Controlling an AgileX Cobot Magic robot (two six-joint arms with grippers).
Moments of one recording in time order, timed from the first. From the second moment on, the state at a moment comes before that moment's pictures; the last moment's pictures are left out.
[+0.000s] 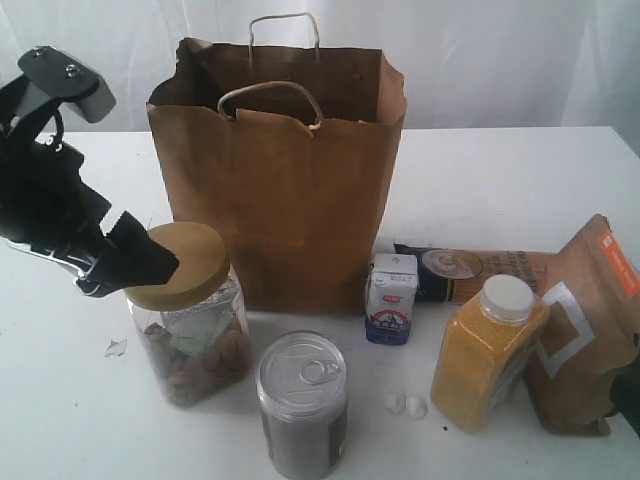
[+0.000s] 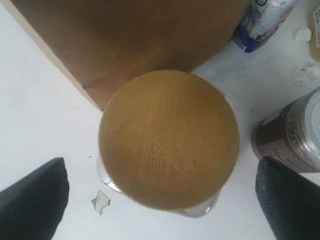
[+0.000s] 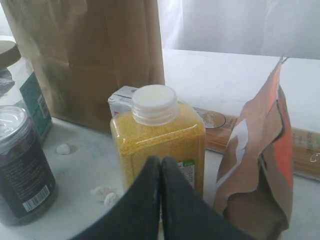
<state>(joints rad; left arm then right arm) -0.43 1.21 -0.93 -0.37 0.74 0.58 0.42 0.01 -0.01 0.01 0.29 0.08</state>
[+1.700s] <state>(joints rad) -0.49 1.41 -0.98 -0.32 0.74 0.63 0.42 0.01 -0.01 0.01 0.29 0.08</state>
